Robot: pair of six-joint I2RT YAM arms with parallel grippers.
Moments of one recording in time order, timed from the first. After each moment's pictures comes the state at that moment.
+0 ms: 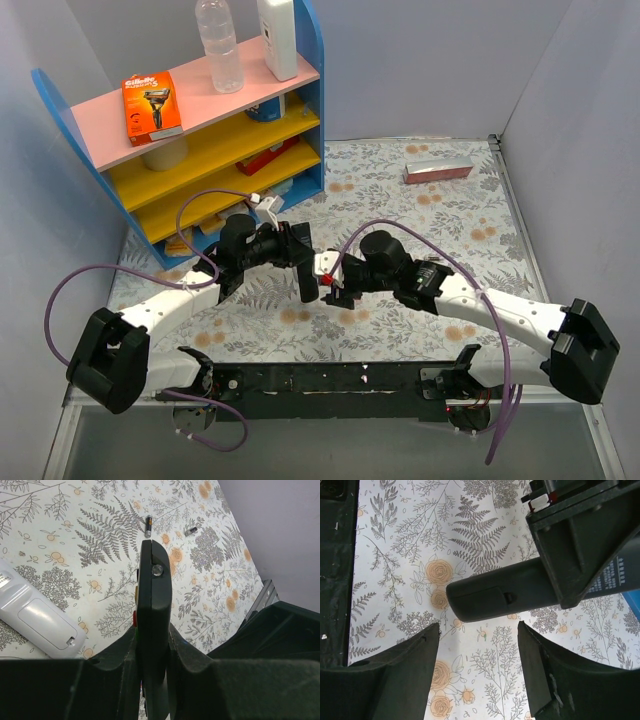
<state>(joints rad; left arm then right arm) -0.52 1.23 0.62 0.26 0.43 -0.57 0.98 1.20 0.79 -0.11 -0.39 -0.53</state>
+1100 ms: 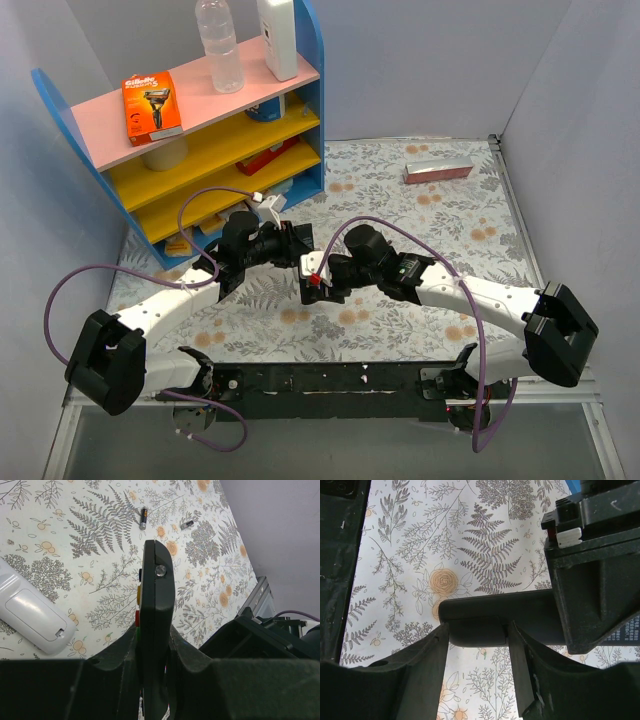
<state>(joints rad) -0.54 1.21 0.67 0.16 0.43 -0.61 0.98 1.34 0.87 -0.11 -0.48 -0.59</state>
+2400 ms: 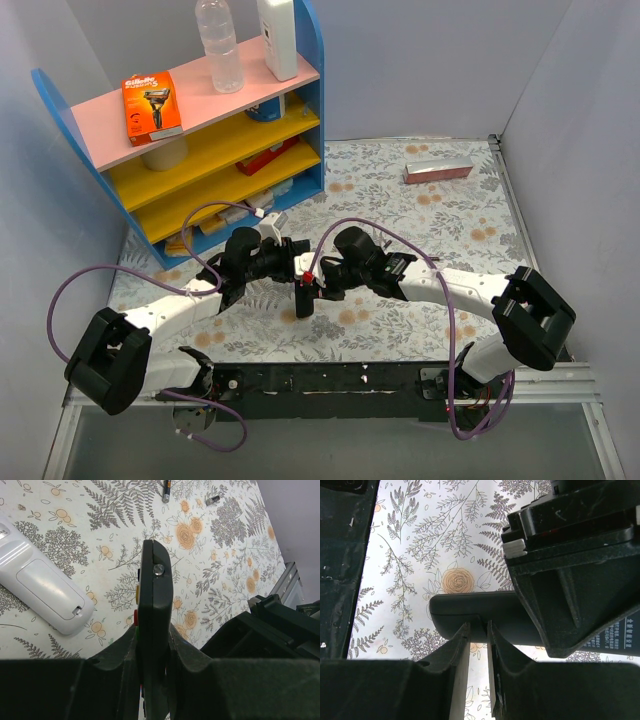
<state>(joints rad) -0.56 1.22 0.54 0.24 0.38 -0.55 0.96 1.48 0.87 -0.05 -0.56 -0.55</state>
